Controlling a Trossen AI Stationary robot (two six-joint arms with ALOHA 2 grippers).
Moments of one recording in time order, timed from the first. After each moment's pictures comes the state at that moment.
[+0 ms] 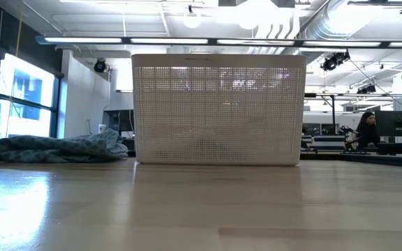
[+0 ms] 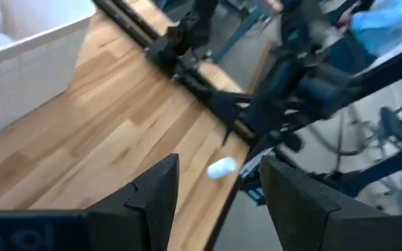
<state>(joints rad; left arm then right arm) -0.48 1.83 2.33 -1.11 -0.51 -1.03 1.03 1.34 0.98 -0.62 0.33 1.08</state>
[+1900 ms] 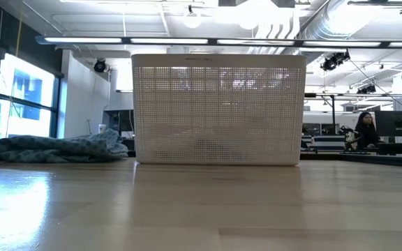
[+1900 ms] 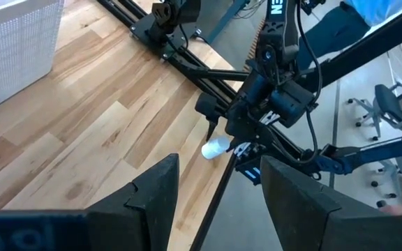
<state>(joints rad) -0.52 1.85 2.33 -1.11 -0.48 -1.03 1.12 1.60 0.89 -0.42 0.25 1.00</state>
